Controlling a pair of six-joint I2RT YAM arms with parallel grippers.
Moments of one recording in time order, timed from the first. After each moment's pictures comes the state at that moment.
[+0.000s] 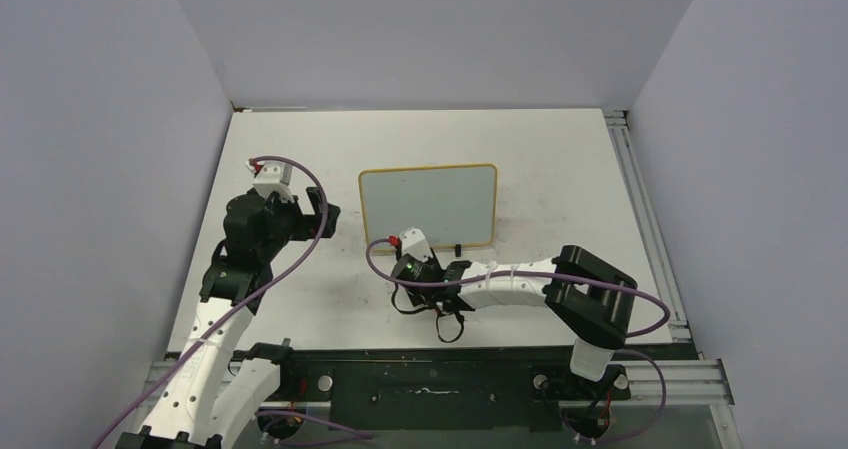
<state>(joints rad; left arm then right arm) -0.16 0.79 0.74 -0.29 0.14 -0.28 1.15 1.74 0.96 -0.23 0.45 0.49</state>
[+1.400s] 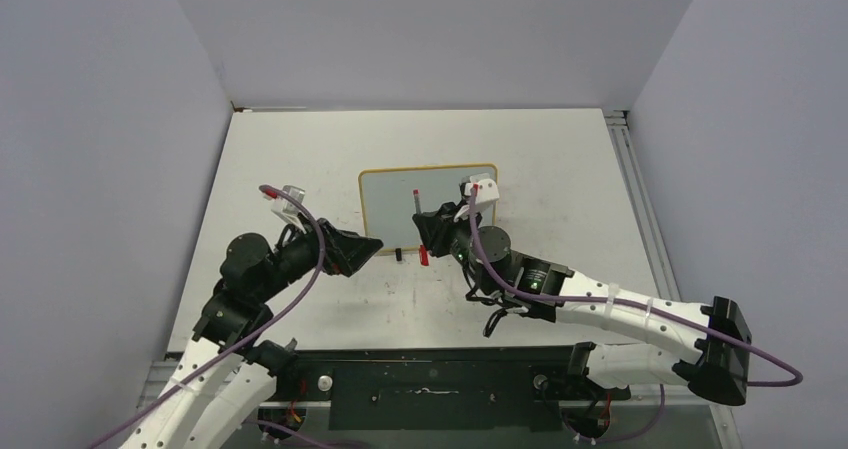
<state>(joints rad) -0.40 0.53 0.65 -0.24 0.36 -0.69 1.13 1.16 0.88 0.10 0.52 0.49</state>
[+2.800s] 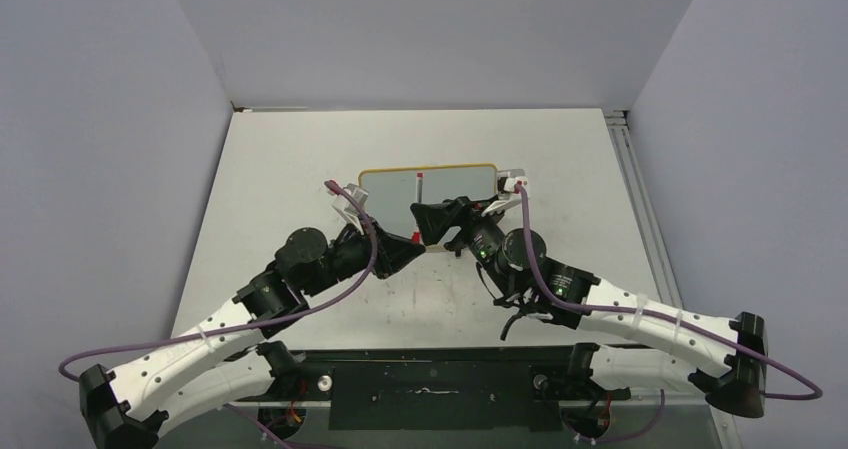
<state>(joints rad) -0.89 0.80 0.66 0.09 0.10 -0.76 1.13 1.04 0.86 0.23 0.54 0.59</state>
